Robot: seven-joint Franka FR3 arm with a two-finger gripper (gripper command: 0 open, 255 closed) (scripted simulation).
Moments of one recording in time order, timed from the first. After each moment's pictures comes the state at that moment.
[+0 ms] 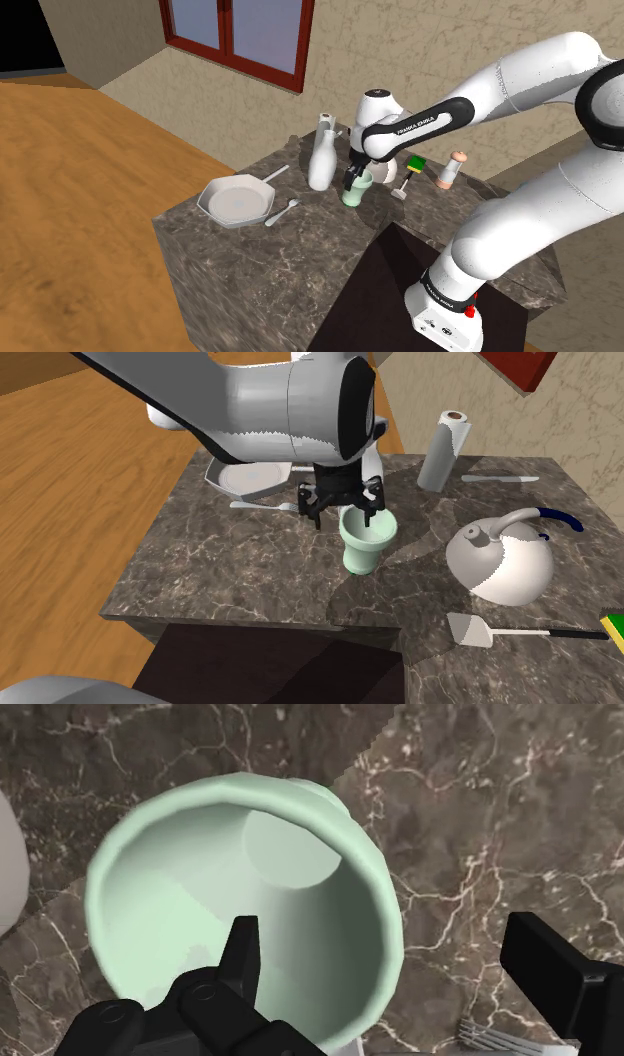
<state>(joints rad) -0.07 -0.32 -0.09 -2.67 -0.24 2.39 -0.15</state>
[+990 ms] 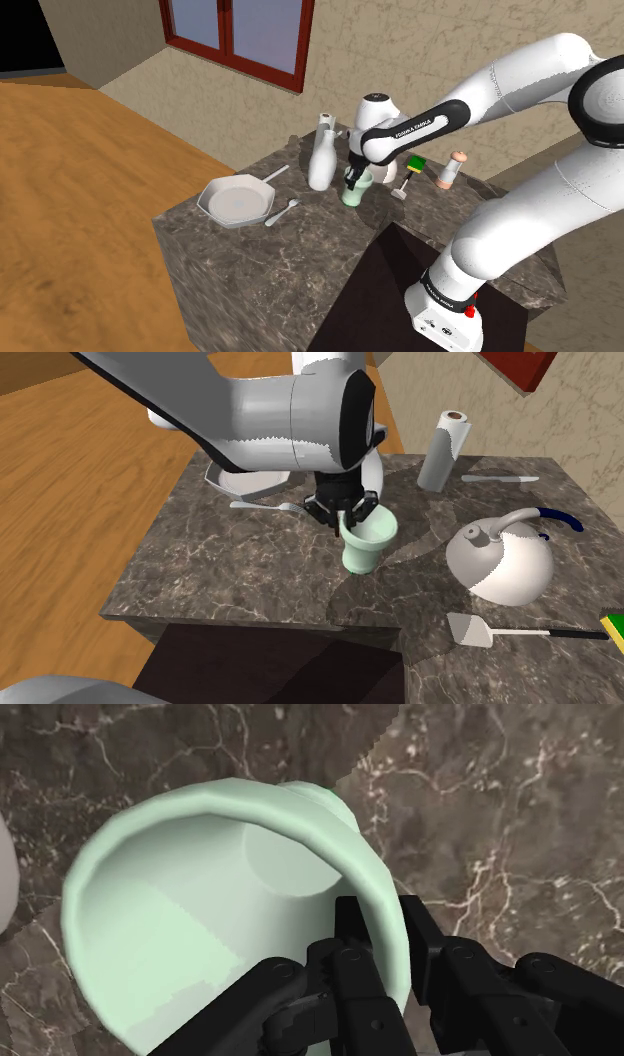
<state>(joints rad) -0.07 -0.29 -0.10 -2.68 -0.24 2.42 -0.15</state>
